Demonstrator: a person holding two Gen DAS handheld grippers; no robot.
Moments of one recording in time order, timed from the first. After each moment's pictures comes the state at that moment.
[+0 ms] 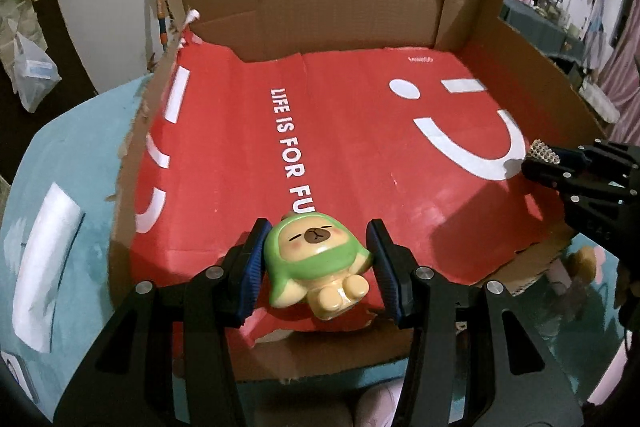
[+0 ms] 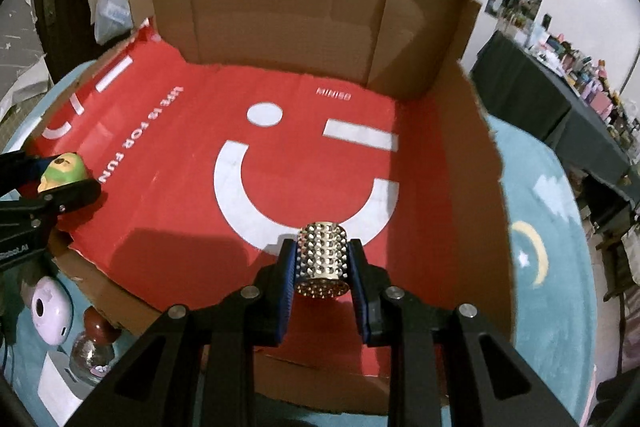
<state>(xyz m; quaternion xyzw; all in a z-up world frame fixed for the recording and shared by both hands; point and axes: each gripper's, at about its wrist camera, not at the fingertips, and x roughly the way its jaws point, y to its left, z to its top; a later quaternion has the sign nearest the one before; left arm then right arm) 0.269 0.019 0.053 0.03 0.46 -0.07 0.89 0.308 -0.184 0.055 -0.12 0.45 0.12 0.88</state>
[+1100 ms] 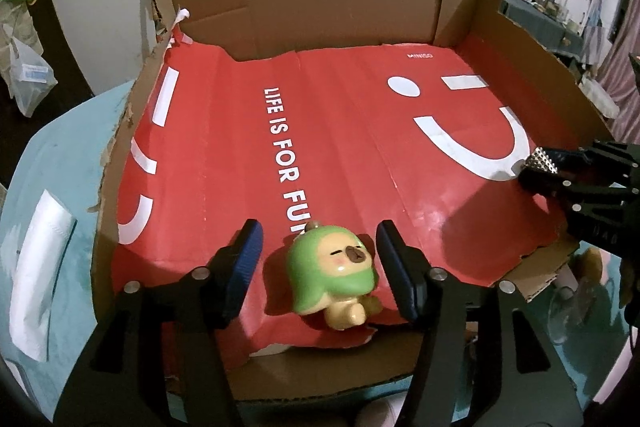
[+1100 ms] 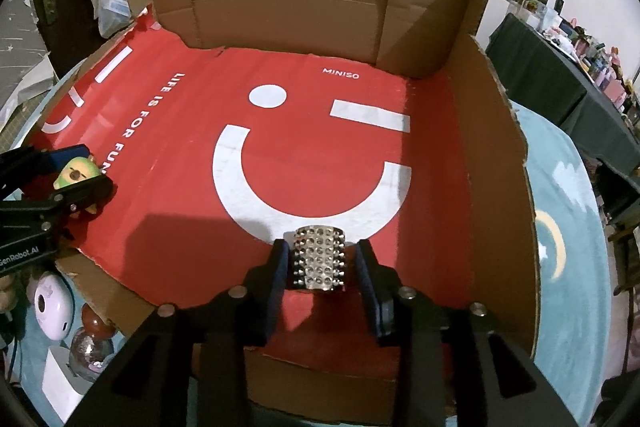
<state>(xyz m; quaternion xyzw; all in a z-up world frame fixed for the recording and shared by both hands) 0.276 0.015 0.048 0.04 0.46 -0.08 0.89 0.317 -0.188 0.047 -0.11 0.48 0.14 0.86</state>
